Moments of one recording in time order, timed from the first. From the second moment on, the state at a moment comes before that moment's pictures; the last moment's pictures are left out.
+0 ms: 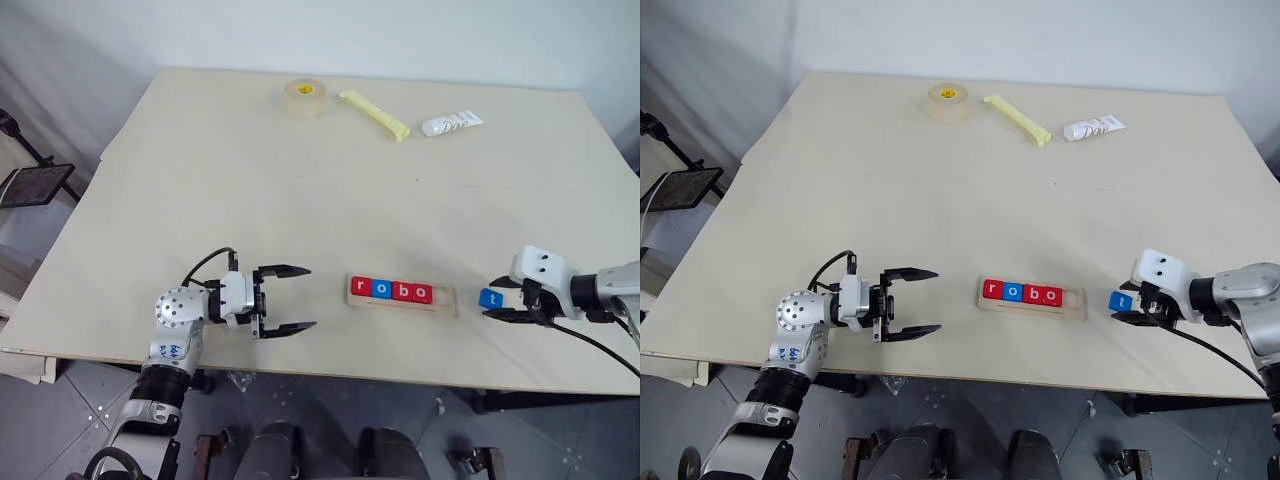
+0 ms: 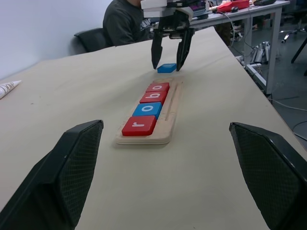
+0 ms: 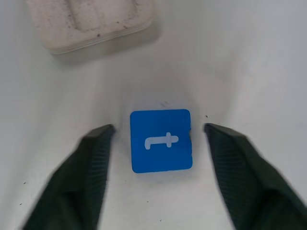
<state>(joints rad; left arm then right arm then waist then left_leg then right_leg) -0.42 0.37 -0.04 0.40 -0.35 -0.45 -1.30 -0.37 -1.06 0.05 0.28 0.11 0.18 1.23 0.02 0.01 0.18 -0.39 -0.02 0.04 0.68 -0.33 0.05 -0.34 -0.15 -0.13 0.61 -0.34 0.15</state>
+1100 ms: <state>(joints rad) -0.43 0.36 -0.05 0.44 -0.34 -0.48 -1.29 -0.57 -1.03 0.27 0.01 0.04 0.45 1.31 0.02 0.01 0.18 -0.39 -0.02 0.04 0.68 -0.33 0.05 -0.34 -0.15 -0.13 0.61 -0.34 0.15</state>
